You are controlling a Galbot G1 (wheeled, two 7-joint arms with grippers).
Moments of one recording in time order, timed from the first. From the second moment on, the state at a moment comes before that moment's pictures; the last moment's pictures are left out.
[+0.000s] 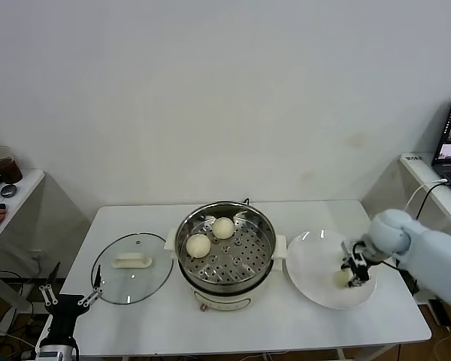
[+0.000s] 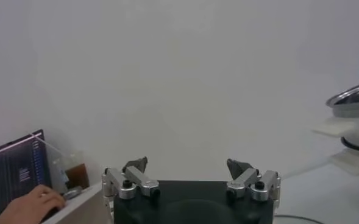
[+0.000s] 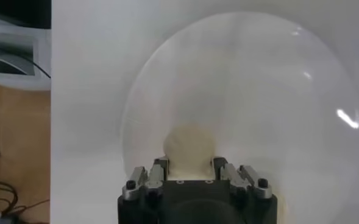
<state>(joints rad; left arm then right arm) 1.65 -1.24 -0.77 -1.89 -0.01 -0.33 -0.11 -0.05 0.54 -0.69 1.44 -0.14 -0.27 -1.23</state>
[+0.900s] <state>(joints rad) 1.65 -1.25 -0.79 -1.88 -0.01 -0.34 -0.11 0.52 1.01 -1.16 1.48 0.14 0.06 -1.16</state>
